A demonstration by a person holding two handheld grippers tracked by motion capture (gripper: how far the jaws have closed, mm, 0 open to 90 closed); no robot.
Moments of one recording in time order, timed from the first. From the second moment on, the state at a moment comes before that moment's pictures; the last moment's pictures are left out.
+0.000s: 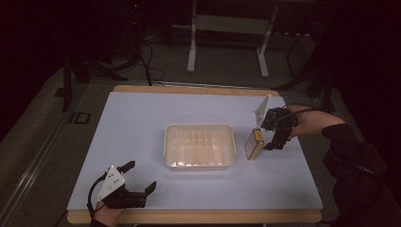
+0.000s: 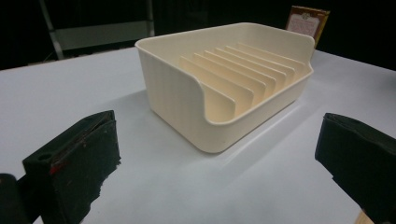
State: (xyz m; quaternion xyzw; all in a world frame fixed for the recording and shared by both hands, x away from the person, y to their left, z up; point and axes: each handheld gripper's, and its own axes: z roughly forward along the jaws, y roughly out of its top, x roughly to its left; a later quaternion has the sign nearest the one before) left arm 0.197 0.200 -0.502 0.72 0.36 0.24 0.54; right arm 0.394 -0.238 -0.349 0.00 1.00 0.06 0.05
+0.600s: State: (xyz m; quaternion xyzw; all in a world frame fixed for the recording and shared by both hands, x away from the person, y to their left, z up) left arm 0.194 0.202 -0.503 0.72 0.36 0.24 0.54; right arm 0.423 -0.236 -0.373 0.00 1.00 0.04 0.04
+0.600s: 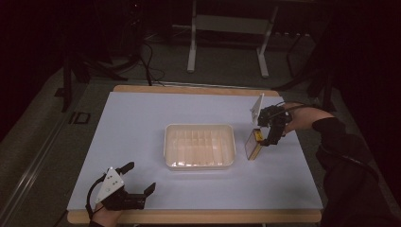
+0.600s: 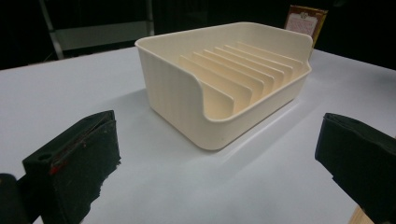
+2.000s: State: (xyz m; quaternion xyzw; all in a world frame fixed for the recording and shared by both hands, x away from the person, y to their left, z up) left arm 0.196 0.201 -0.504 0.72 0.36 0.23 0.54; right arm 0.438 -0.225 -0.404 0.02 1.00 -0.01 -0.01
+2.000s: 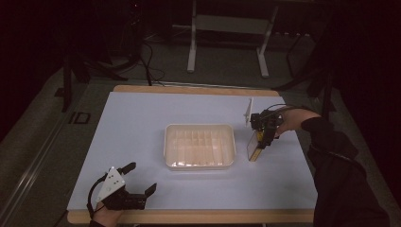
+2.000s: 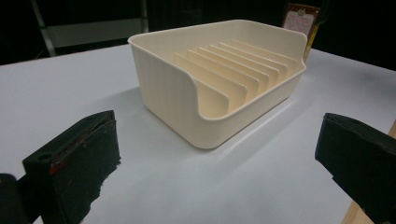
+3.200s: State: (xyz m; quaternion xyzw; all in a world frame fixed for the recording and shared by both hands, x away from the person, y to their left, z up) left arm 0.198 0.196 -0.503 0.73 0.35 0.23 0.54; right arm 0.409 -0.216 -0.336 0.02 1.00 0.01 0.01
